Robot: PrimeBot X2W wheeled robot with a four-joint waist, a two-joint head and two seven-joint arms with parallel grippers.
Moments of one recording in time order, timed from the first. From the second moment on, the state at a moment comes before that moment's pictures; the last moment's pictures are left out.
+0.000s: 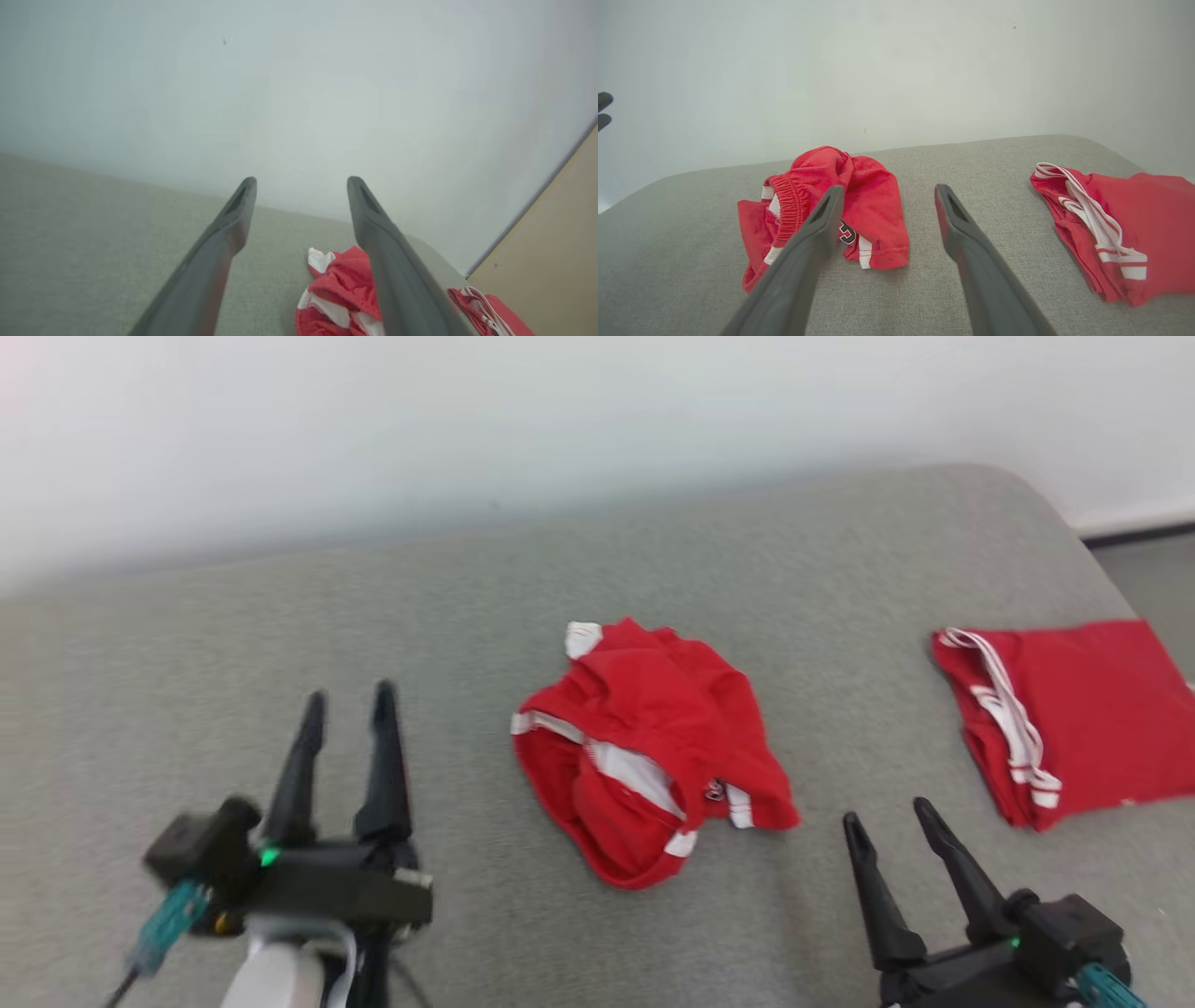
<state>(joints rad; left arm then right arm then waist) -0.31 0.08 -0.20 0.22 -0.58 -0.04 -0.26 0.01 -0.14 0.17 0.01 0.26 0.13 -0.15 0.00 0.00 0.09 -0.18</state>
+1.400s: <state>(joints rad) 0.21 0.07 0.03 0.12 -0.25 -0.13 -0.26 0.21 -0.18 0.00 0.03 0.23 0.13 -0.15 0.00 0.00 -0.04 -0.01</state>
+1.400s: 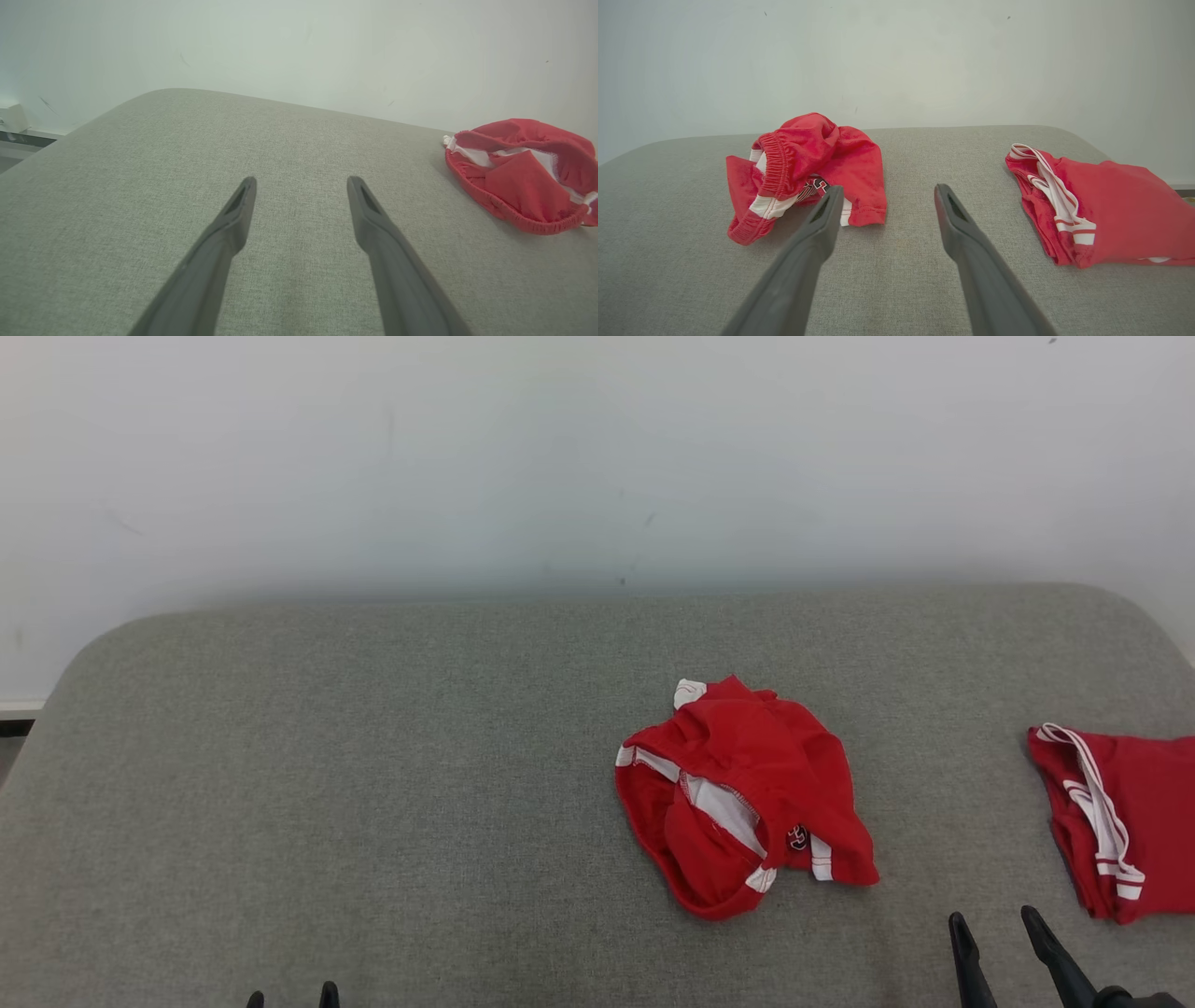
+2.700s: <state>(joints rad) -0.21 0.06 -0.44 0.22 -0.51 -0.13 0.16 0.14 -0.17 0.07 0.05 0.23 0.13 -0.17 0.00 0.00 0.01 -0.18</state>
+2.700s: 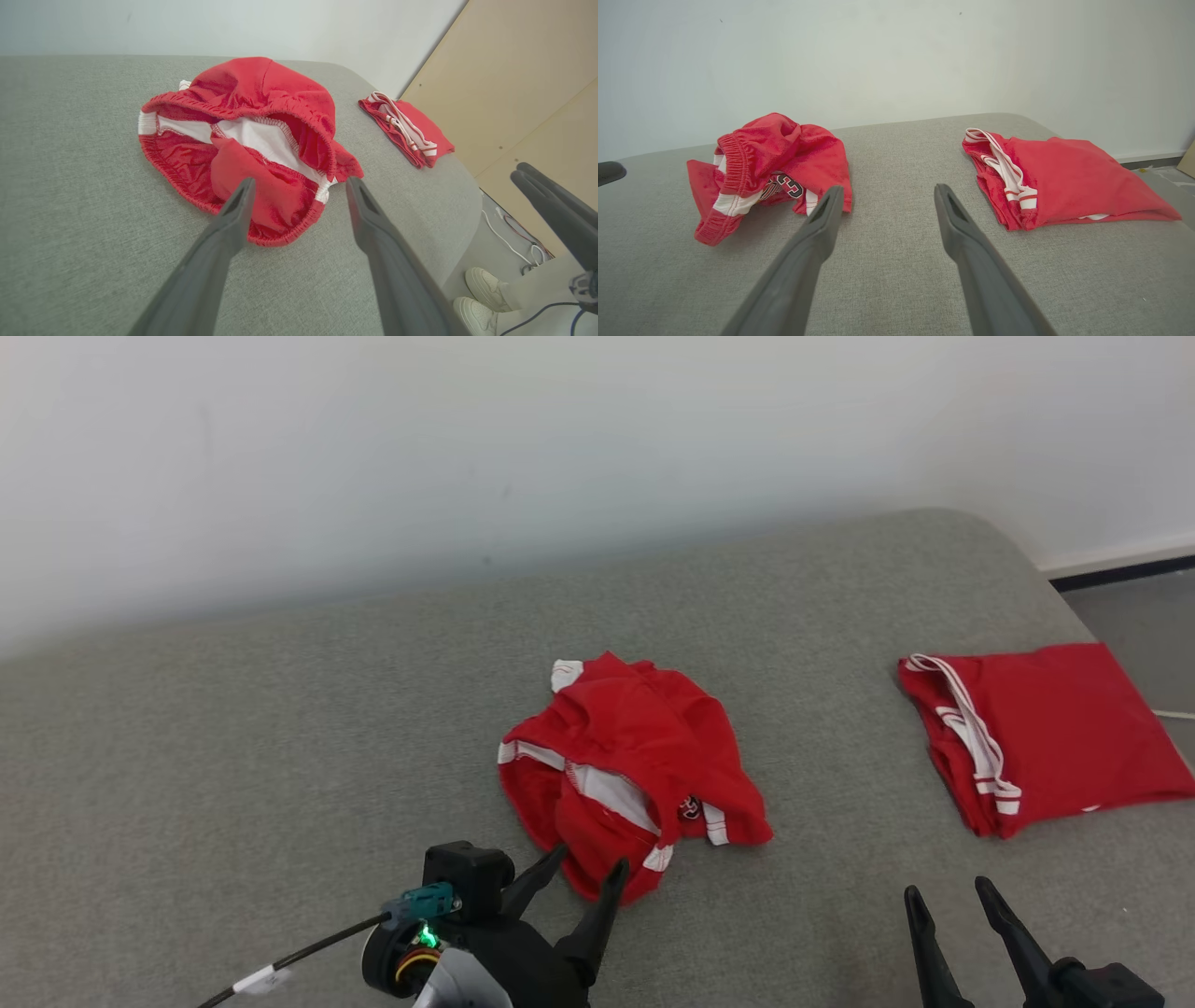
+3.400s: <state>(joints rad) -0.35 0.06 -0.48 0.41 -0.49 0.00 0.21 0.09 -0.14 0.09 0.11 0.24 0.13 -0.22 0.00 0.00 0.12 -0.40</state>
